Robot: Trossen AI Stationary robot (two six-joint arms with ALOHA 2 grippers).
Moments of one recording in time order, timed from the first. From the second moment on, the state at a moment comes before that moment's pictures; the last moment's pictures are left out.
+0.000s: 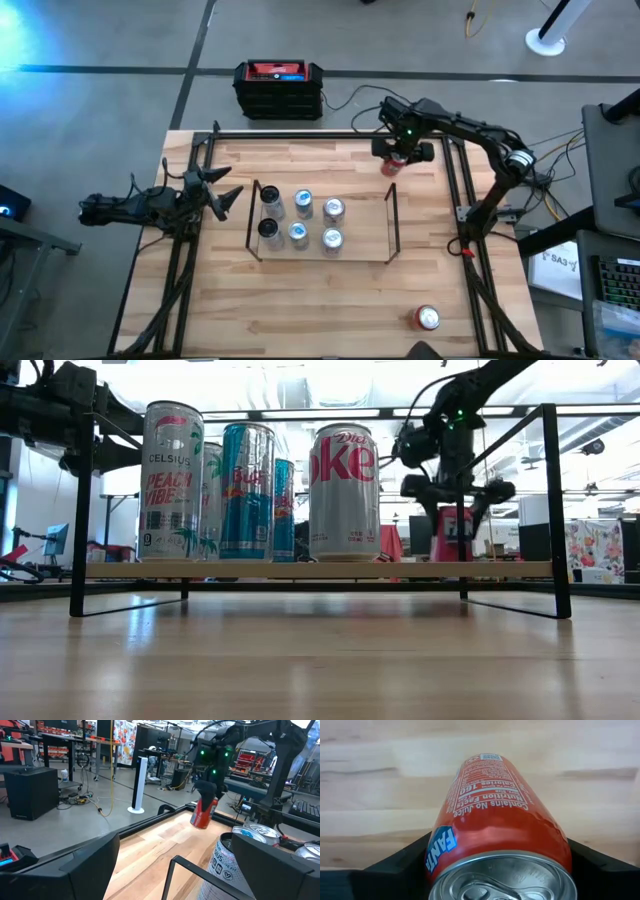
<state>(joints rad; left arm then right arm) -0.12 0.02 0.21 -0.19 -0.72 -0.20 -0.75 1.68 1.36 -1.15 -0.15 0.88</state>
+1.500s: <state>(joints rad) -0.12 0.02 0.21 -0.19 -0.72 -0.20 -0.40 1.90 1.79 -1.45 -0.09 1.00</state>
